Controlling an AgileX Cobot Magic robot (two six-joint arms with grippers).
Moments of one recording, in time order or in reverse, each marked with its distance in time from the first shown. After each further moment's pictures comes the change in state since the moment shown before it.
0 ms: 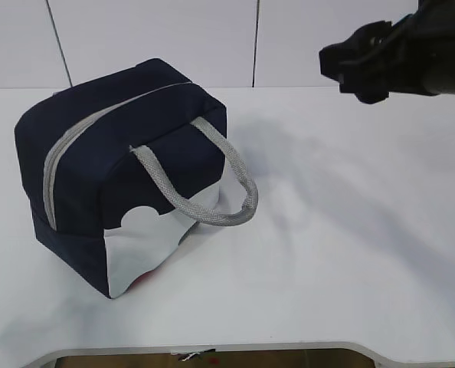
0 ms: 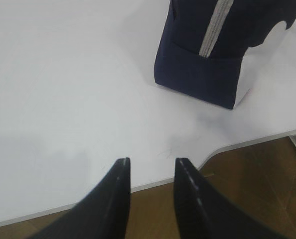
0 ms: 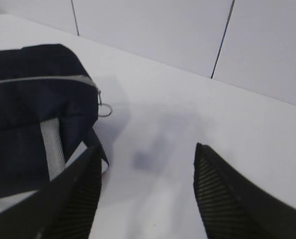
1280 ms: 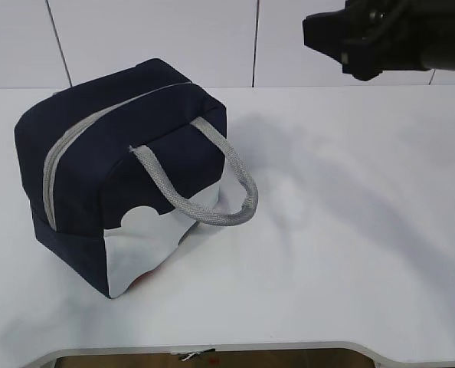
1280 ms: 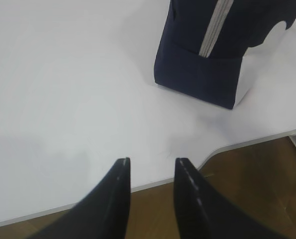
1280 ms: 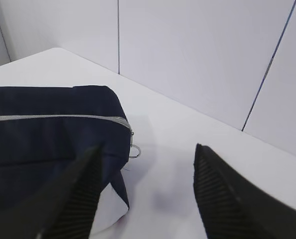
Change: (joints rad) left arm 0.000 0.000 0.000 0.000 0.000 0.000; right arm -0.079 0.000 -0.002 -1.180 -0.326 1.102
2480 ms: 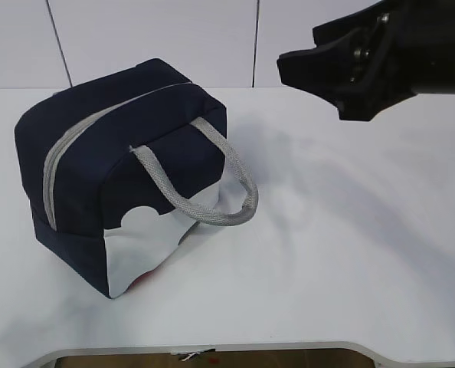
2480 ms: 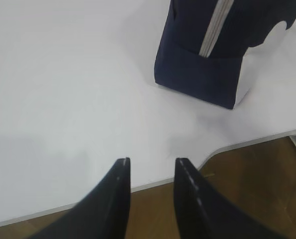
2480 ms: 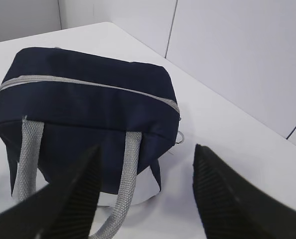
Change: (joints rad) left arm 0.000 0.000 0.000 0.002 0.000 0.000; right arm 0.000 0.000 0.000 -0.199 -0.174 0.055
